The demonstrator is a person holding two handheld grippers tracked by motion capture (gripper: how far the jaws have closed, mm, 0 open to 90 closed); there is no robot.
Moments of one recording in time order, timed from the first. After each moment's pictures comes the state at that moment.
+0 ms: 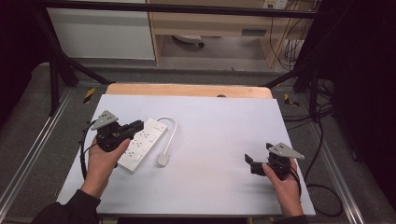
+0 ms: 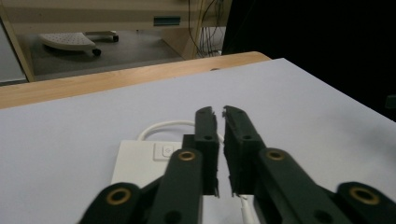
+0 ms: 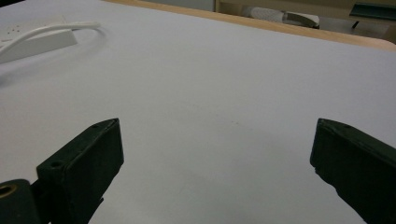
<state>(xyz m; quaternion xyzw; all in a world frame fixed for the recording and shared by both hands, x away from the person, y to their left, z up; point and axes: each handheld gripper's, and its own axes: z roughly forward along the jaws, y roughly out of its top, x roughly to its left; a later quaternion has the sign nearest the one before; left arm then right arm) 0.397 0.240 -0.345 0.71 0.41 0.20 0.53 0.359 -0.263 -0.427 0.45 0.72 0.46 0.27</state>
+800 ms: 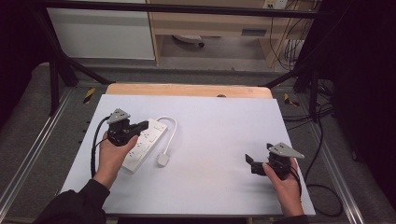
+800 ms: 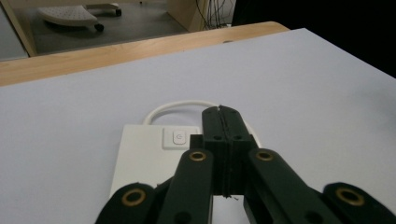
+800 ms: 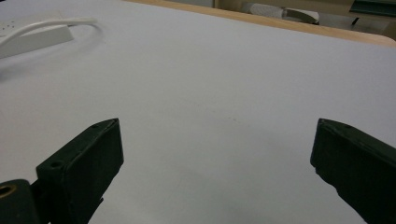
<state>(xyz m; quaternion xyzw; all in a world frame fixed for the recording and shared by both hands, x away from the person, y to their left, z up) 0.429 0.227 -0.369 0.74 0.43 0.19 0.48 0.360 -0.265 -0.428 0.45 0.72 0.45 0.27</state>
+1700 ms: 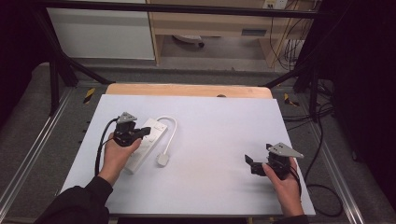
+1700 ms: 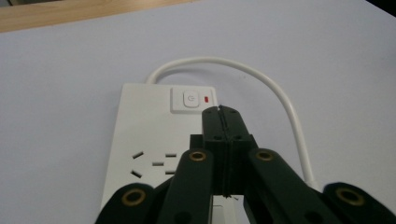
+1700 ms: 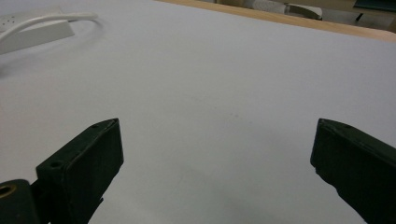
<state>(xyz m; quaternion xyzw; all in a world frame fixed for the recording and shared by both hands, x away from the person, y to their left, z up) 0.446 0.224 -0.400 0.77 0.44 0.16 0.43 0.361 -0.265 -0.430 0.45 0.73 0.45 0.26</state>
